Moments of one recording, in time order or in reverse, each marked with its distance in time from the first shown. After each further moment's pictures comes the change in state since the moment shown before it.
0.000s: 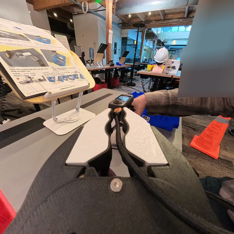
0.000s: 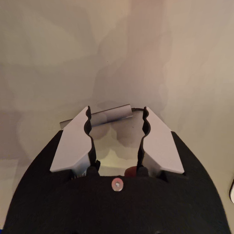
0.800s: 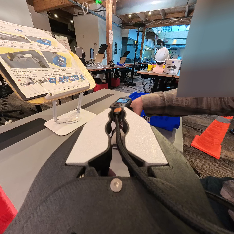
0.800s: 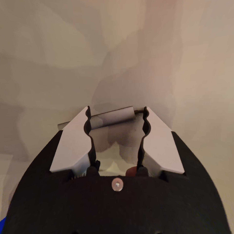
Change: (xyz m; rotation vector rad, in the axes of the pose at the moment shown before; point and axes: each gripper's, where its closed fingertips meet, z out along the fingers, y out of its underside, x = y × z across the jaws) left arm 0.001 -0.002 0.000 0.001 -0.004 0.010; right arm -0.006 0.004 0.009 0.037 -0.073 -0.051
